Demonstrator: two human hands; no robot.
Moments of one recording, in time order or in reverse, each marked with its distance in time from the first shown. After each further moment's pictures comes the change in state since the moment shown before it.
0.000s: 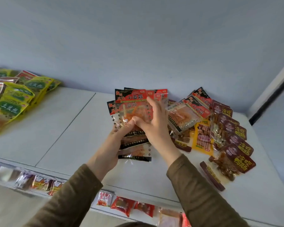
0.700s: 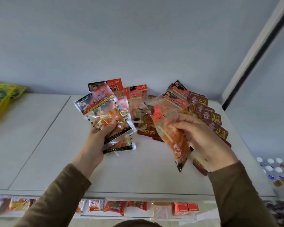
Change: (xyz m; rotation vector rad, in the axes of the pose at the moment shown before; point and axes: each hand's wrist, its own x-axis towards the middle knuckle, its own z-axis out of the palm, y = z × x) left_hand 0.037 -0.011 -0.036 -0.119 0.044 -0.006; right_hand -0.048 0.019 -0.125 0.495 -0.290 0.445
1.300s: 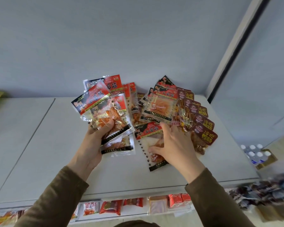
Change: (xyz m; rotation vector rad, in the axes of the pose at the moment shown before) left_hand -0.002 0.007 0.007 -0.029 -0.069 -0.007; right_hand 0.003 0.044 0.050 -1.423 0.401 -0.016
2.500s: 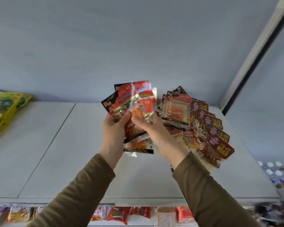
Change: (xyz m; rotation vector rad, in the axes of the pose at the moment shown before) left_hand 0.008 0.021 0.042 0.076 0.196 0.318; right_hand 0.057 -0.084 -0.022 1.366 -0.272 -0.018
